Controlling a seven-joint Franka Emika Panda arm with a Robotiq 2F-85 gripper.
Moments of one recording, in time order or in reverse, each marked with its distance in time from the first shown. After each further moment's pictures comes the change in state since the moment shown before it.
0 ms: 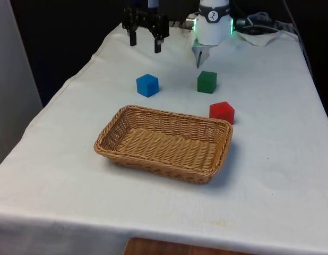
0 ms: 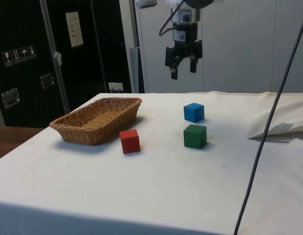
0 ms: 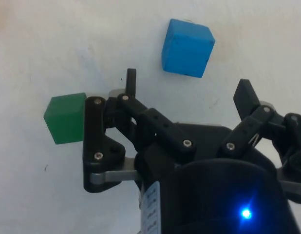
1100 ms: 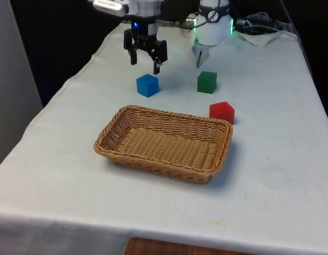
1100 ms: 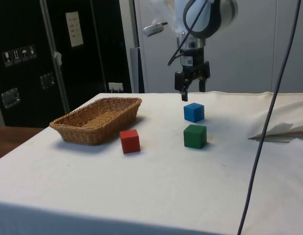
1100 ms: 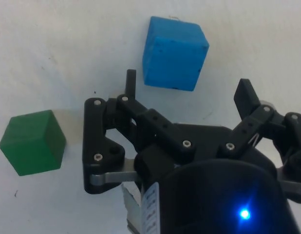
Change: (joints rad) arm 0.005 0.179 -0.026 -0.036 0.013 0.141 -0.015
